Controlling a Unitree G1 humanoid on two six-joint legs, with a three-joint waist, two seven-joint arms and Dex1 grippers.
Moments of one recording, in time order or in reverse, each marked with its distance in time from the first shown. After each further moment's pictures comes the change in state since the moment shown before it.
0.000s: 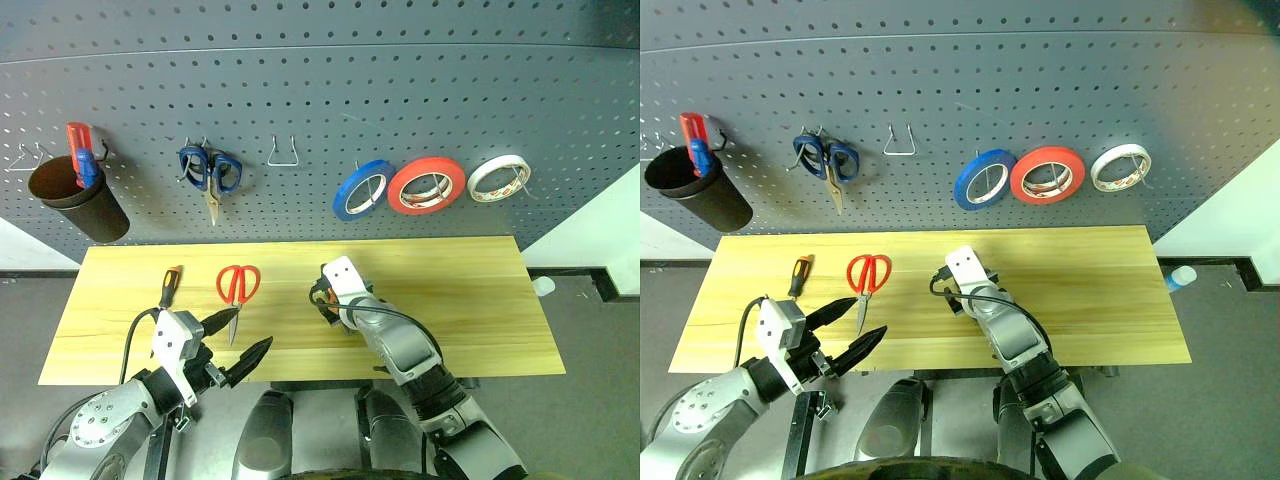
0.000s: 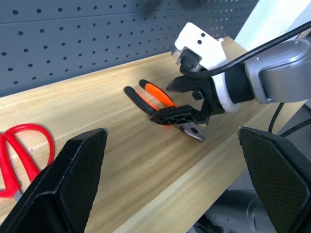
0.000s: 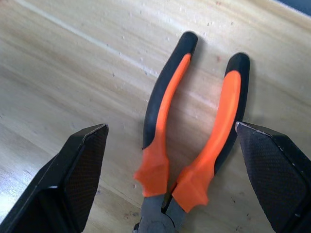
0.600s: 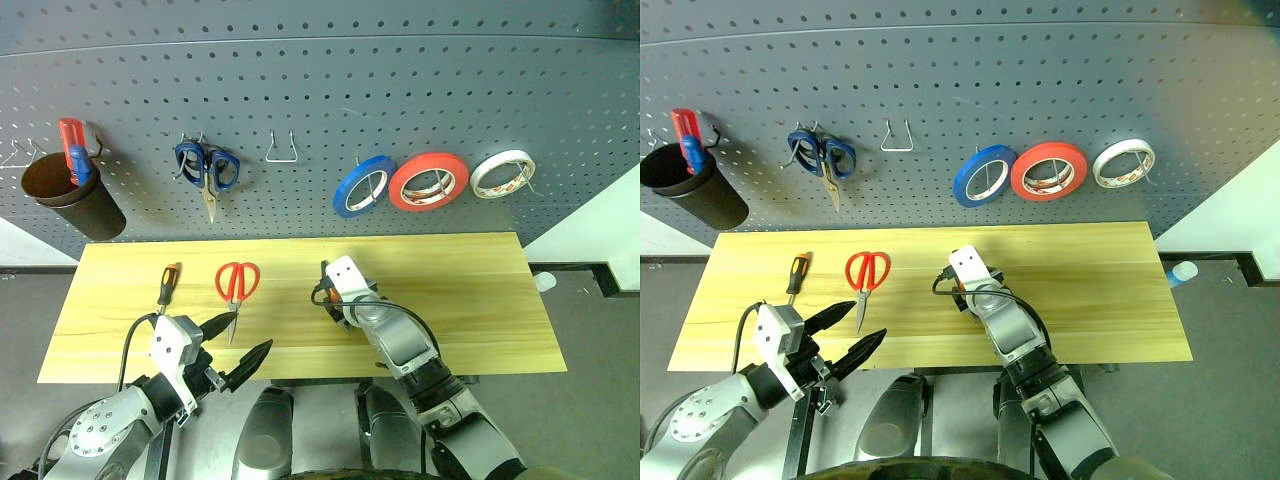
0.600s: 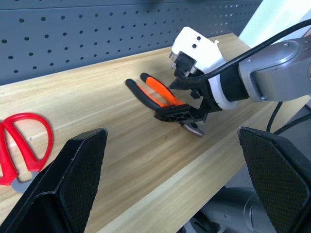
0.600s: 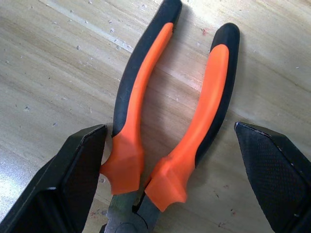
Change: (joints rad) left arm 0.031 -0.009 0.000 -0.019 0.001 -0.006 0.019; right arm -0.041 0.005 -0.014 0.070 -0.065 0.016 -0.002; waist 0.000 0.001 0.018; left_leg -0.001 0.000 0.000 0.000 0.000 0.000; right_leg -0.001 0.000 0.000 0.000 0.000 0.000
